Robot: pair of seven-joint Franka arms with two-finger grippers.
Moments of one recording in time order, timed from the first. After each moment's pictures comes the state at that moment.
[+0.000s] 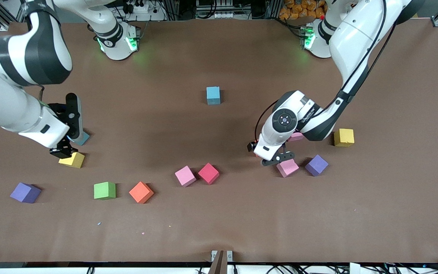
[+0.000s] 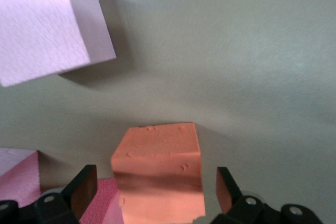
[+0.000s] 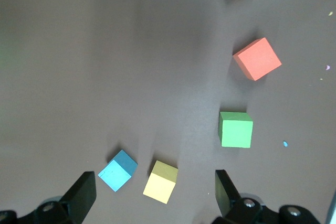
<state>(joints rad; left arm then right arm) -0.12 0.71 -0.50 -1.71 0.33 2.25 -1.00 0.22 0.29 -0.08 -1.48 -0.03 1.64 -1.62</state>
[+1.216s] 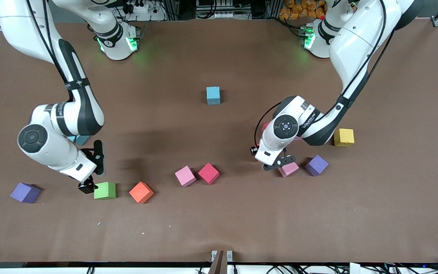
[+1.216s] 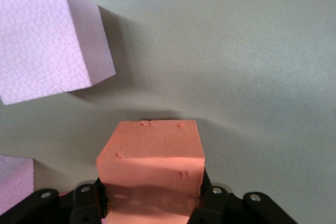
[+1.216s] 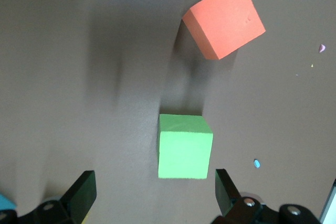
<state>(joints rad) -0.11 0.73 -0.50 -1.64 0.33 2.22 -1.05 0.17 0.53 -0.09 -1.70 -0.03 2.33 -1.71</state>
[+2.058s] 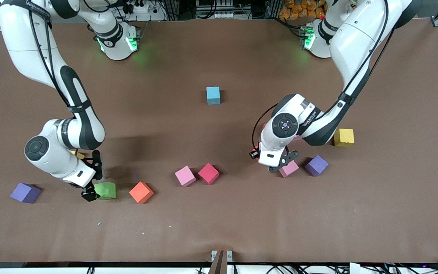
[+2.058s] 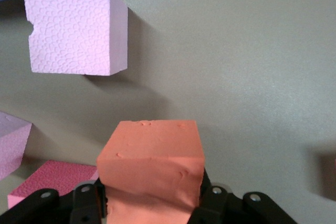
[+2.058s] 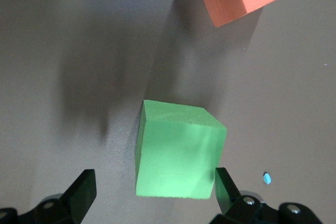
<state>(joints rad) -0.12 0.72 -0.52 -1.60 0.33 2.19 -1.30 0.09 0.67 -0.07 -1.70 0.10 2.55 -1.95</state>
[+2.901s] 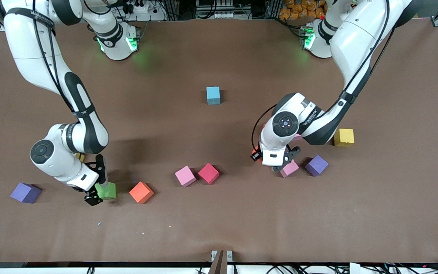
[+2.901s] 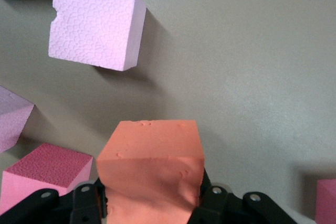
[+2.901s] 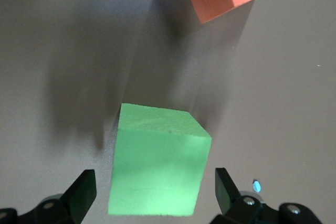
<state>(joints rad) -0.12 0.71 -0.52 -1.59 0.32 2.19 -1.45 0.09 0.73 -0.06 -1.65 0.10 2.60 -1.95</state>
